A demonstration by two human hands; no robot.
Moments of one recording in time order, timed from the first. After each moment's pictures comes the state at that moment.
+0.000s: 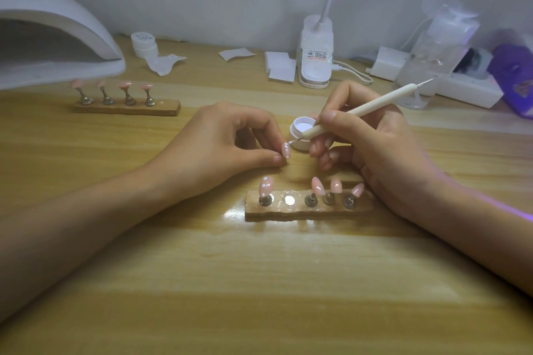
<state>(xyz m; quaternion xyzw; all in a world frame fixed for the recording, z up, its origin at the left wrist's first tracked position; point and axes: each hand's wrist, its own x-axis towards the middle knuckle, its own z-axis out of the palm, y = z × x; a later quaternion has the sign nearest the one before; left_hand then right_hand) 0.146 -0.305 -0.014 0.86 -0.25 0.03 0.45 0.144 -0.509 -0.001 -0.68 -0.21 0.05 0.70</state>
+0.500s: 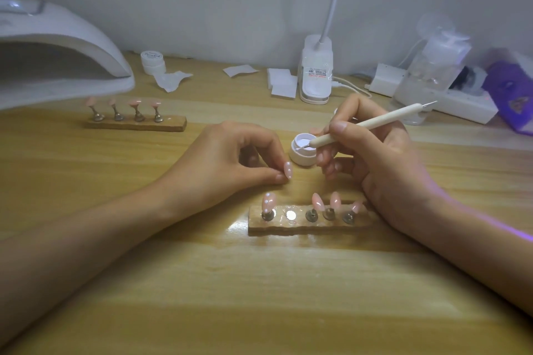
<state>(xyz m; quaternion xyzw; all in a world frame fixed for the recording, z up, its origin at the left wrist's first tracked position) 0.144 -0.305 -0.013 0.85 -0.26 0.03 0.46 0.144 -0.510 0.001 -0.65 -0.22 0.03 0.73</state>
